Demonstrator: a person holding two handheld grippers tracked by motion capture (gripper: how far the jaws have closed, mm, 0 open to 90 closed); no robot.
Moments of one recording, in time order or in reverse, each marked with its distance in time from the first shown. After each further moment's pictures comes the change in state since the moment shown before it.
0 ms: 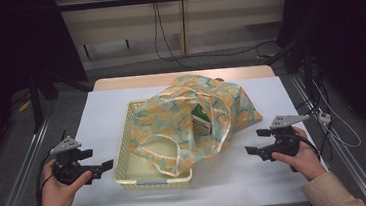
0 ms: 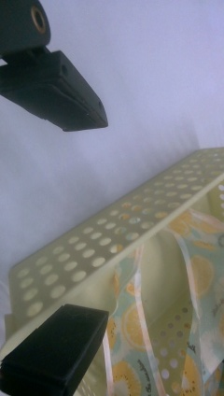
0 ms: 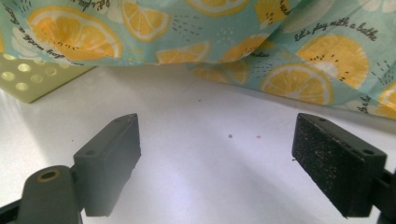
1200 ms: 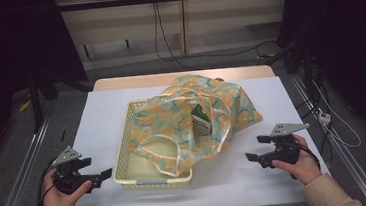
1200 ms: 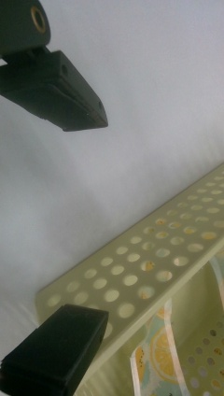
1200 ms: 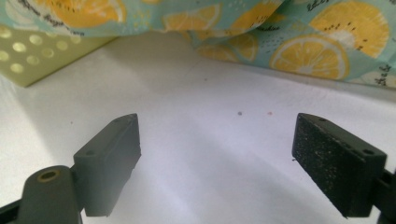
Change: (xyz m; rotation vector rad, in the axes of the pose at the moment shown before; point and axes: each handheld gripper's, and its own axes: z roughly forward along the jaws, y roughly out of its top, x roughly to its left) left arm 0.005 -0.029 0.007 0.010 0.020 0.009; right arm 0.008 -0.020 0.003 0.003 -0.013 0.009
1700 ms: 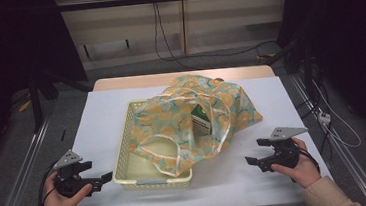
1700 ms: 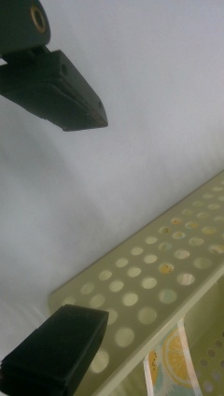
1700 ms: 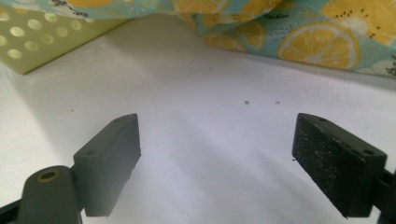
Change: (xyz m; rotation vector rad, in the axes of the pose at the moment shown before) left arm -0.001 -0.008 0.004 0.013 -0.005 -0.002; right arm 0.005 -0.007 0.001 0.012 -0.009 -0.019
